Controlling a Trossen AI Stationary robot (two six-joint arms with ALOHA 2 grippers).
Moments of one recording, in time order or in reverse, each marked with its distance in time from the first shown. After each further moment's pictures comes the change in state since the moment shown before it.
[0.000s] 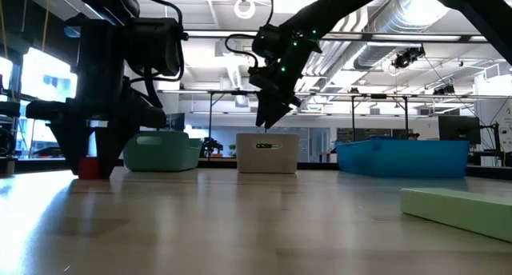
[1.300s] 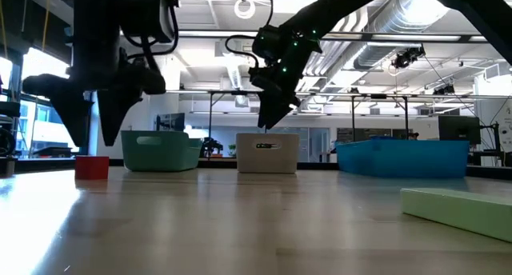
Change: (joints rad) left arm -0.009 -0.166 0.042 -0.119 0.043 -0.050; right arm -0.002 0.000 0.000 -0.018 -0.001 -0.053
